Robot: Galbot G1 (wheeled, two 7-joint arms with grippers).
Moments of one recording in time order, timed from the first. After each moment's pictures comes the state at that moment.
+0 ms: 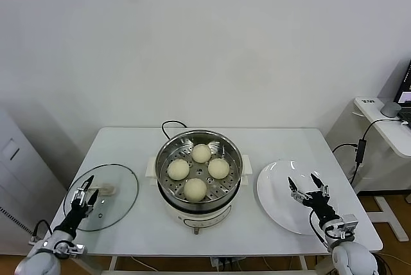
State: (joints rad) left arm 1.24 -1.09 -0.64 -1.31 1.29 -0.30 -0.38; right arm -1.25 1.22 0.72 1.47 0.40 0.14 -0.36
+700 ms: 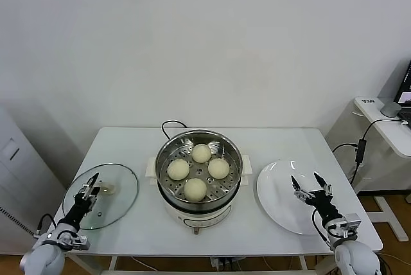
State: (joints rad) left arm 1.19 -1.09 -0.61 -1.29 1.22 -0.31 -0.32; right arm -1.24 1.22 0.74 1.45 0.40 0.14 -0.36
